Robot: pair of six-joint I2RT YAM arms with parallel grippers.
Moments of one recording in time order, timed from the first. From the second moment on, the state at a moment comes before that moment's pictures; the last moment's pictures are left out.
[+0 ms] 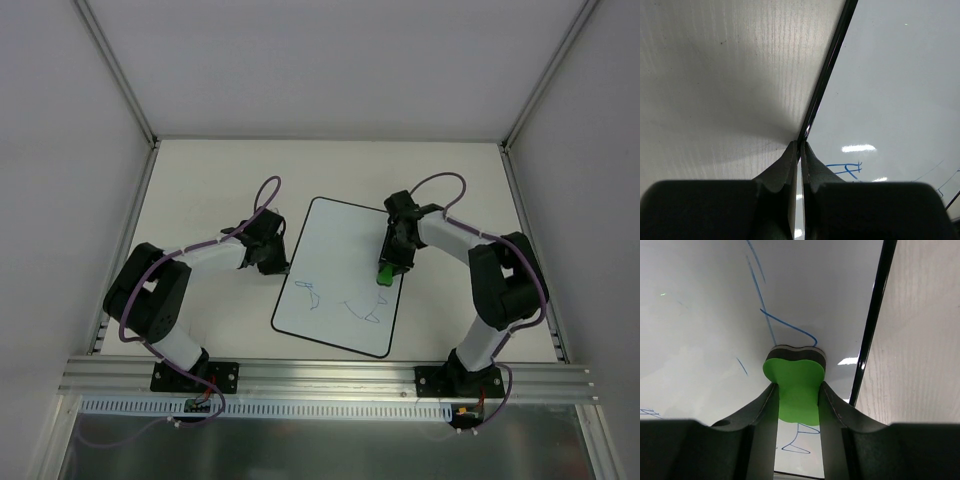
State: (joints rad) left arm -0.52 1.61 0.83 -0.31 0.04 -0.67; right arm 0.43 1.71 1.04 -0.68 -0.01 0.69
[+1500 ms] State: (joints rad) left arm -0.51 1.57 0.80 -0.33 0.04 -0.67; right arm 0.50 2.05 1.51 -0.73 0.02 0.71
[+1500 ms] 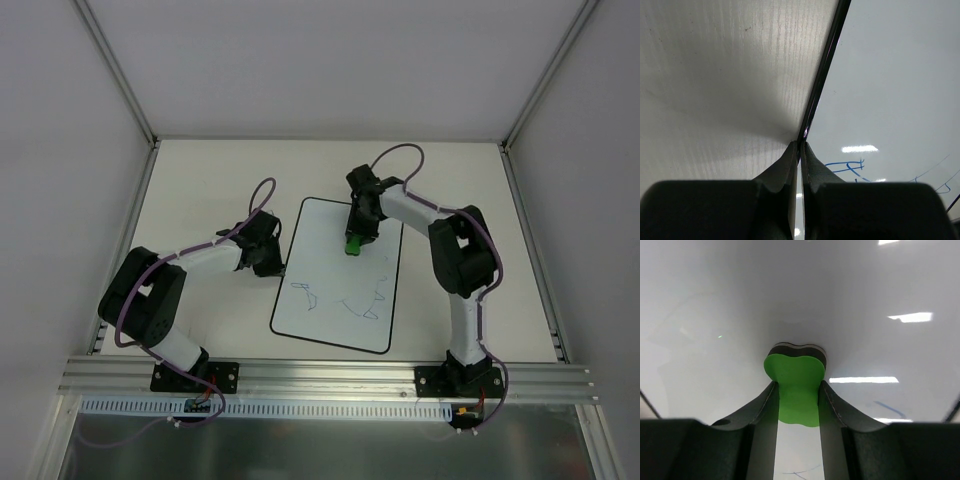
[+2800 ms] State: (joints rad) left arm -0.49 1.55 0.79 -0.36 0.04 -0.70; right arm 0.71 1.77 1.07 -0.49 -0.01 0.84
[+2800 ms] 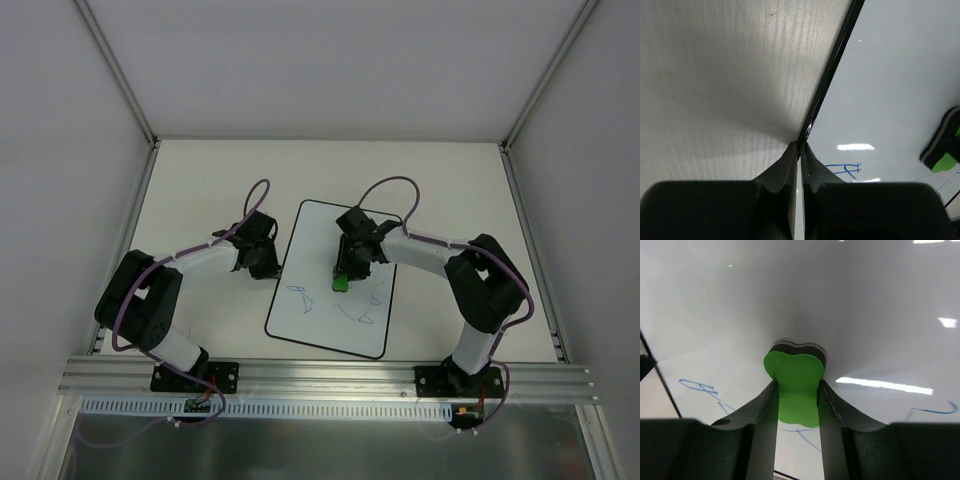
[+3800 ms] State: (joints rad) left arm -0.47 1.54 0.79 -0.39 0.04 -0.70; right arm 0.93 1.76 1.07 -0.57 -0.04 0.81
